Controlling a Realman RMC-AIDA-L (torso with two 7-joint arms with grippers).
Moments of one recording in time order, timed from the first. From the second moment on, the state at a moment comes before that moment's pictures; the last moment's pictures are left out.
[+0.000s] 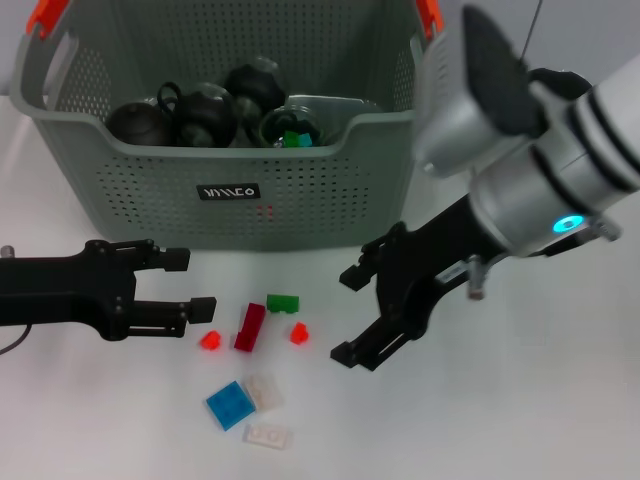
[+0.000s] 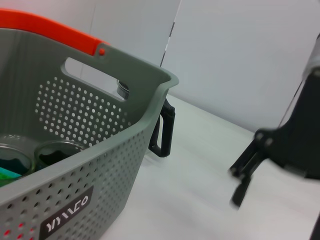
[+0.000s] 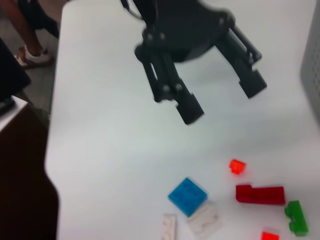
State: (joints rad) left arm -0.45 -2.13 0.46 0.98 2.25 1.85 -1.54; right arm 0.77 2.10 -1.45 -1.22 -2.22 -1.60 2.15
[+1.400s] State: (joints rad) left arm -0.44 -2.13 0.45 0.97 2.25 1.84 -1.53; right arm 0.88 2.12 -1.98 -0.81 -2.10 -0.87 2.22
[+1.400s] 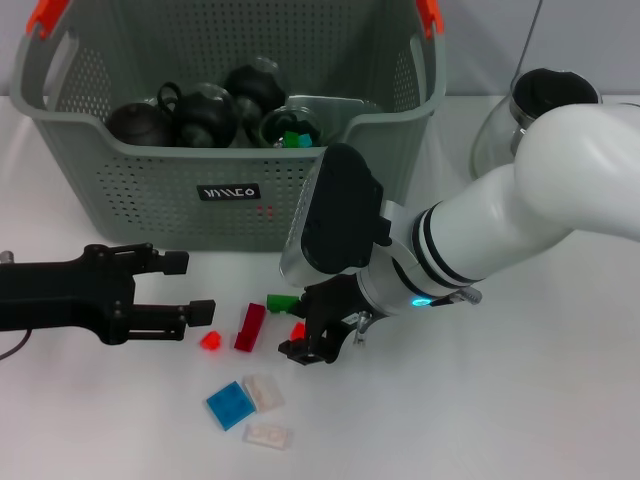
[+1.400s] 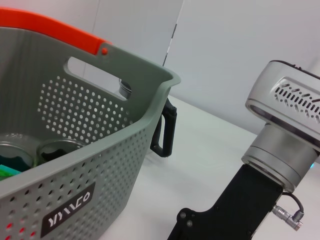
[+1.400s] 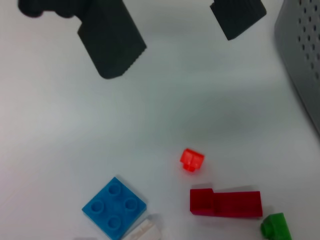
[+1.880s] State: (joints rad) left arm -0.44 -2.13 0.45 0.97 2.25 1.84 -1.52; right arm 0.88 2.12 -2.03 -0.76 -2.04 -0.81 2.22
